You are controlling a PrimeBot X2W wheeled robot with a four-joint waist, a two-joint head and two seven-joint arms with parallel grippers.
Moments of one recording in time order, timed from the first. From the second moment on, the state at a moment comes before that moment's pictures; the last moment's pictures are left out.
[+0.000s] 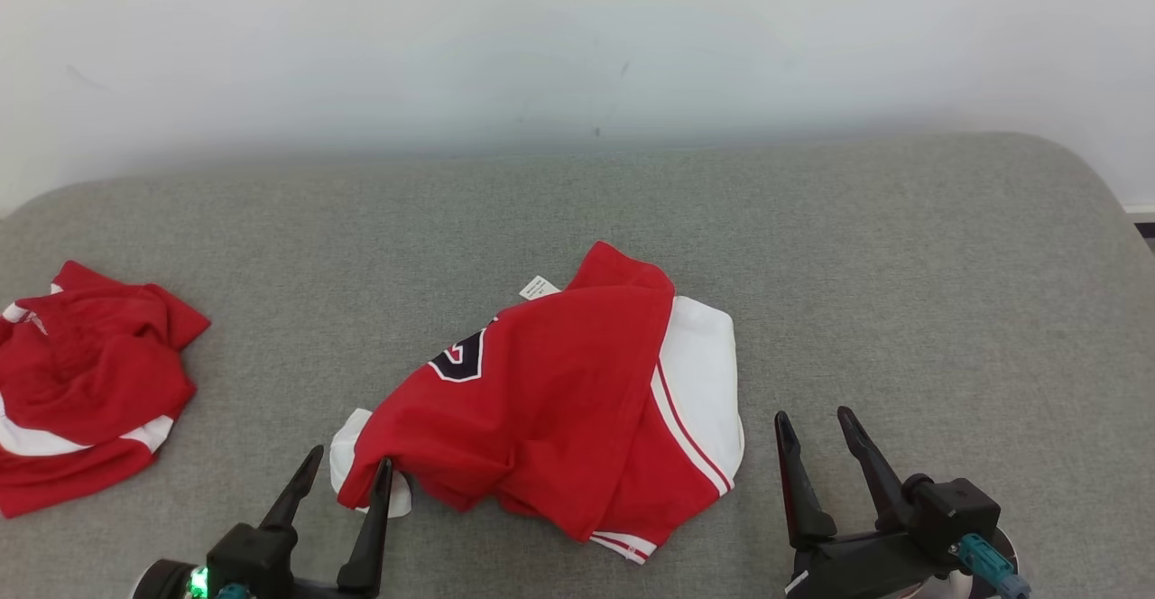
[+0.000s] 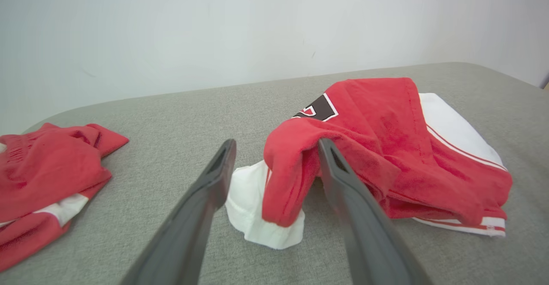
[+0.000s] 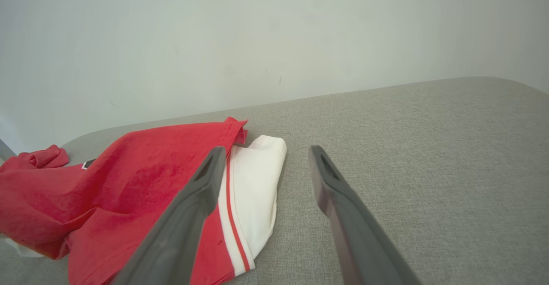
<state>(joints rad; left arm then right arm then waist) -0.23 0.40 -0.55 0.09 -0.45 0.26 -0.24 -0.12 -0.05 0.26 0.22 0.18 0.13 -0.26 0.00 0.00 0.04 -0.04</state>
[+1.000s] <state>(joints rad) -0.12 0.31 -0.38 -0.09 -0.32 0.33 -0.26 -0.13 -0.05 0.25 0.26 0.18 0.13 -0.24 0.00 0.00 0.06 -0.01</state>
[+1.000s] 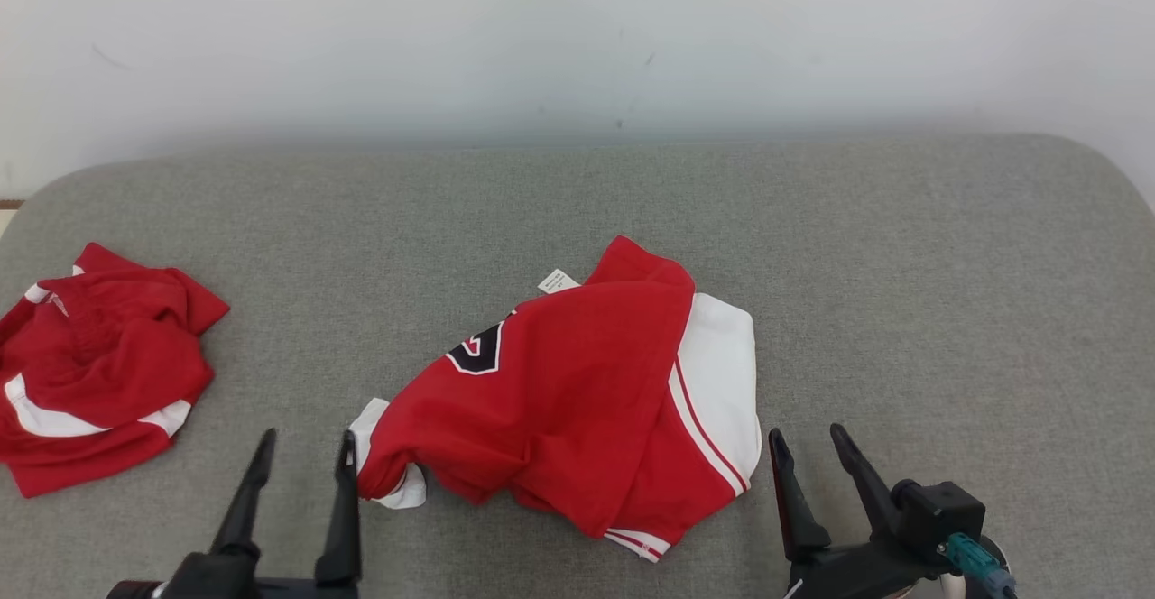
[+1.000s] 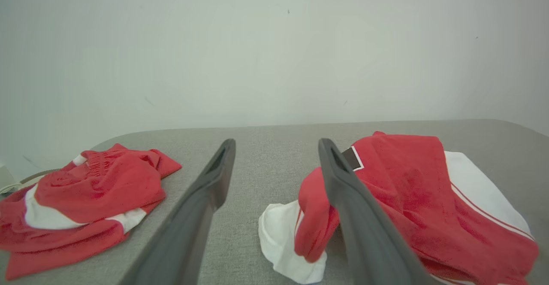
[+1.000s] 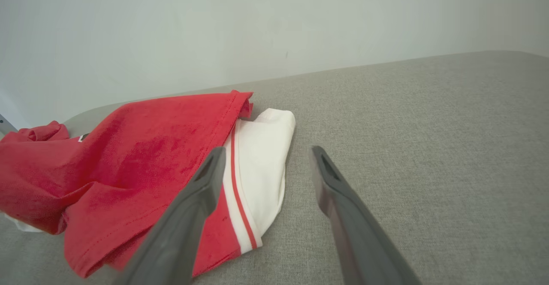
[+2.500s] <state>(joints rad) 0.02 0.18 -0.11 -0.11 -0.20 0.21 -0.26 -0.28 -0.05 0.46 0.71 0.40 0.13 -0.15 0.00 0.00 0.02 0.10</state>
